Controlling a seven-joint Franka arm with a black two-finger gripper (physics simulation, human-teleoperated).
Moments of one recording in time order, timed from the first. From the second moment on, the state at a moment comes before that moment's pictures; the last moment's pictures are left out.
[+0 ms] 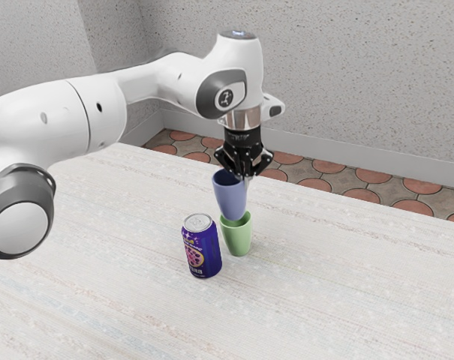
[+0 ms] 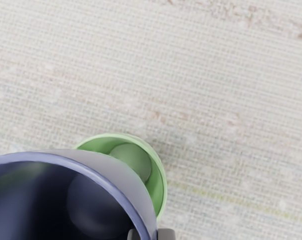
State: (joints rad) arm -0.27 0.57 -0.01 -1.23 0.04 1.76 -0.54
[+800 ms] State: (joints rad) arm -0.27 0.60 -0.02 -1.23 0.03 1.81 -0.53
